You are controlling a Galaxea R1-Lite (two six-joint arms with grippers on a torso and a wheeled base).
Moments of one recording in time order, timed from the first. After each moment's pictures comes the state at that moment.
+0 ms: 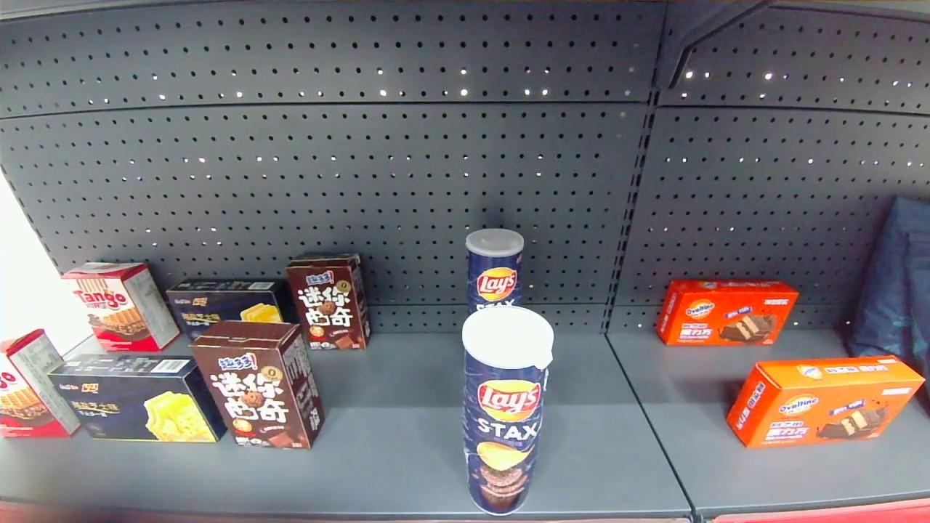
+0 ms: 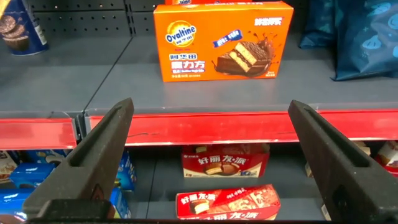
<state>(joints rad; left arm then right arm) 0.00 0.00 0.00 0.00 0.00 0.00 0.00 0.00 0.00 0.00 -0.02 0.01</state>
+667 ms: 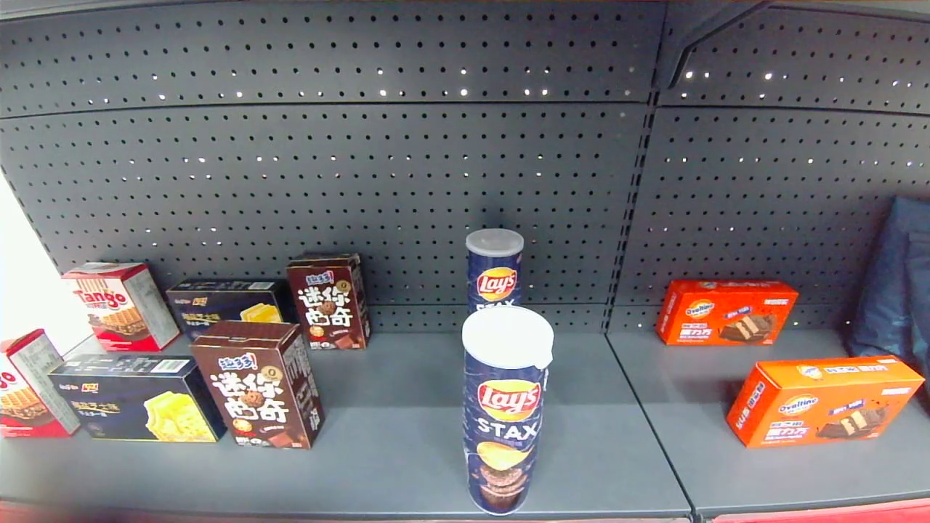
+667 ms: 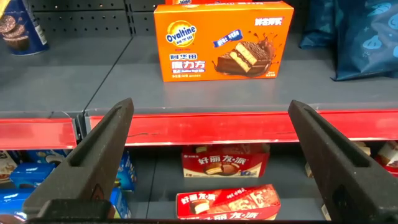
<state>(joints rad) 0.00 0.00 0.00 0.00 0.00 0.00 0.00 0.00 0.00 0.00 -0.02 0.01</state>
